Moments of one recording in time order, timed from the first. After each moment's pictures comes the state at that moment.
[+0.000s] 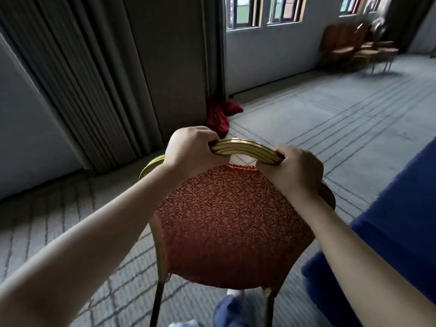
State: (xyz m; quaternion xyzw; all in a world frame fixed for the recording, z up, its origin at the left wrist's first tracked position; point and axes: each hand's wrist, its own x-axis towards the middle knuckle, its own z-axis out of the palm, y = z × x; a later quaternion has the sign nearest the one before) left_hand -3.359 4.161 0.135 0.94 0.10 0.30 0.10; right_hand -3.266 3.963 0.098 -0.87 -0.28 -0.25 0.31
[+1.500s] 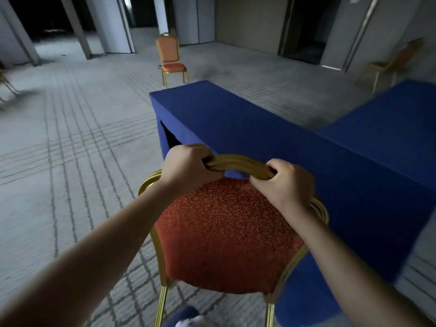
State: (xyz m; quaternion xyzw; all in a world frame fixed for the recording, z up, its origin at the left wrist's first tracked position) left_hand -2.450 3.990 0.107 0.74 -0.60 0.12 0.27; right_hand -2.651 3.897 0.078 -0.82 0.42 -0.38 0.07
